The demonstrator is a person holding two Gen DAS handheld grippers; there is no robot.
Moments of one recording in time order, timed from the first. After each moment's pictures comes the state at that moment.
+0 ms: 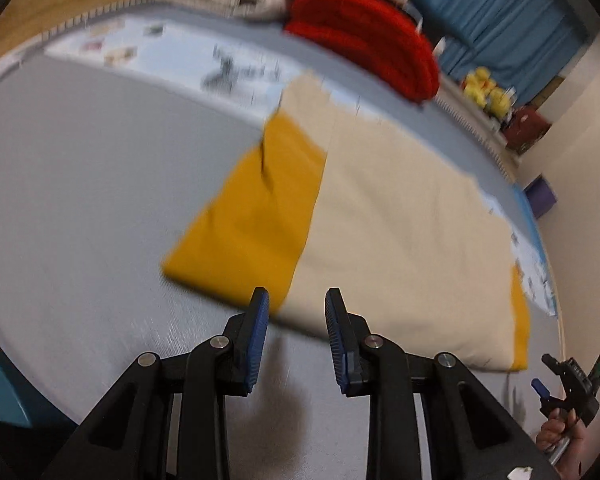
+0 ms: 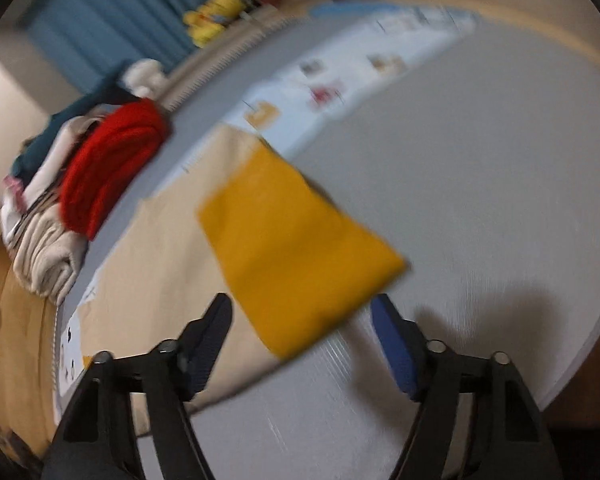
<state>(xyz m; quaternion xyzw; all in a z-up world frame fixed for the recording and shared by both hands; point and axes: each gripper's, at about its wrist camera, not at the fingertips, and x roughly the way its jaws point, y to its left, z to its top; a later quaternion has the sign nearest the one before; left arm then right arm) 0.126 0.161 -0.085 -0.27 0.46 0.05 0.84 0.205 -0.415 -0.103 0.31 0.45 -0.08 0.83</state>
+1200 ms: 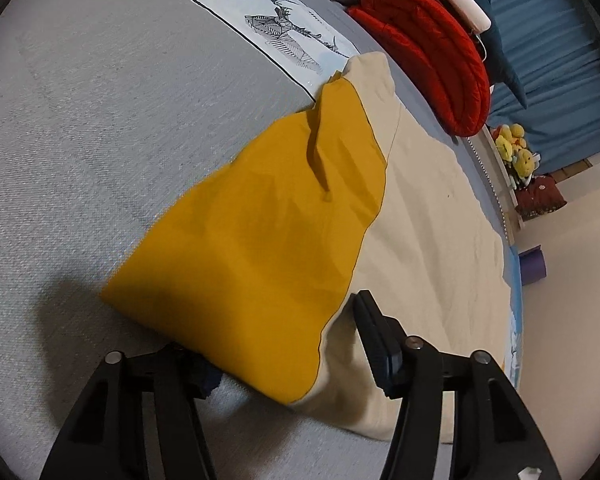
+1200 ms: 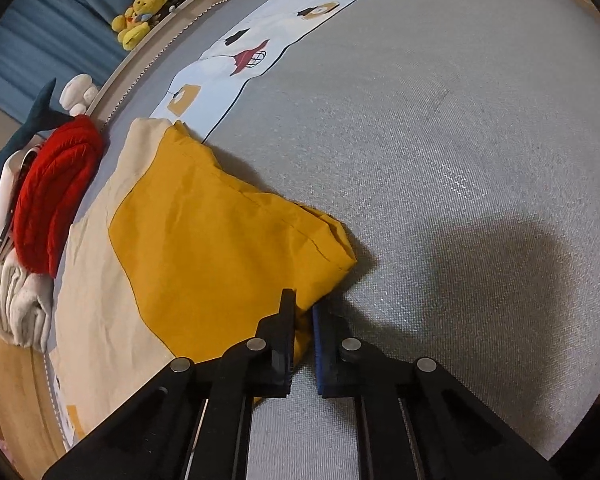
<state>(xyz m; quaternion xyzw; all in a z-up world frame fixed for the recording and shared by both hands) 0.168 0.189 -0.147 -0.42 0.44 0.07 0.79 0.244 -0.428 -0.155 0.34 0.47 -0.15 0.80</state>
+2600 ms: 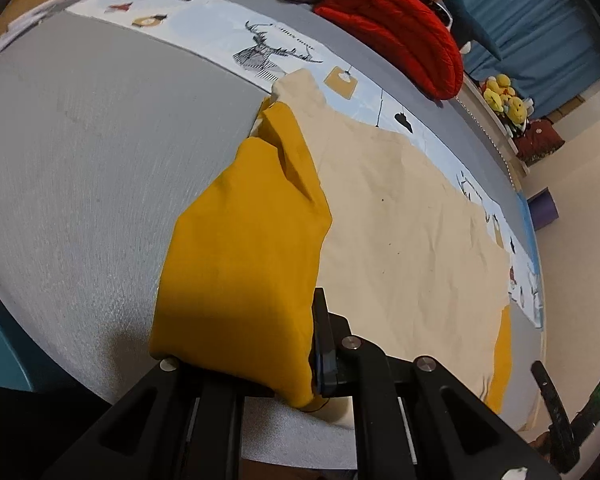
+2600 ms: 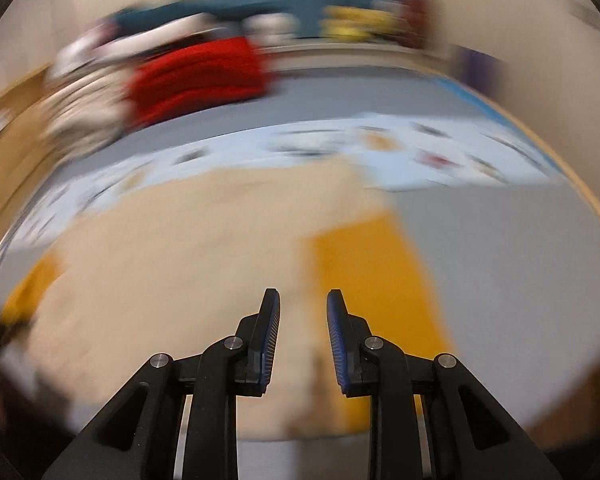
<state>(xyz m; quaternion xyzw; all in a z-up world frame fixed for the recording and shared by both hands) 0.103 0.184 -0.062 -0.31 0.49 0.06 0.82 0.159 -0.235 -0.025 -0.02 0.42 0.11 0.90</state>
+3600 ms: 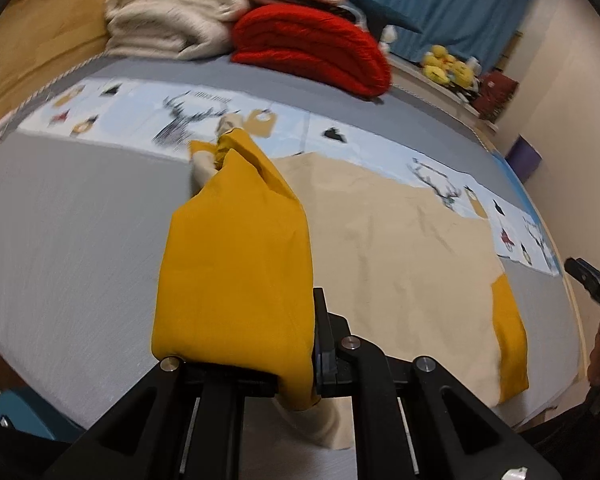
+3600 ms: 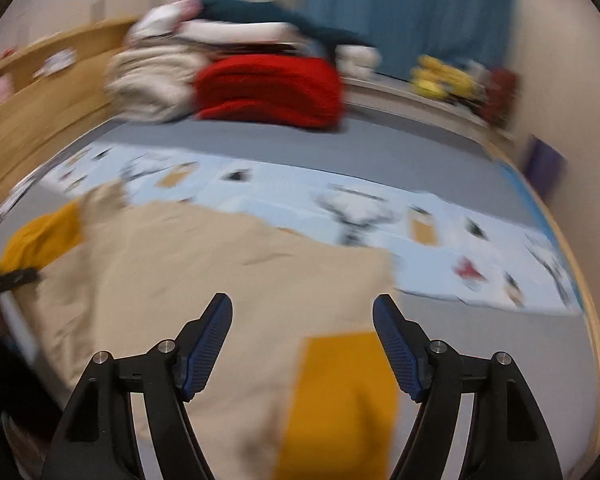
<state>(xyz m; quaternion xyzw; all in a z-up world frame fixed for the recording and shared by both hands) 0.127 0.099 -0.008 -0.16 0.43 0.02 0.89 0.227 -0.287 0.047 -0.09 0.39 0.10 0.91</state>
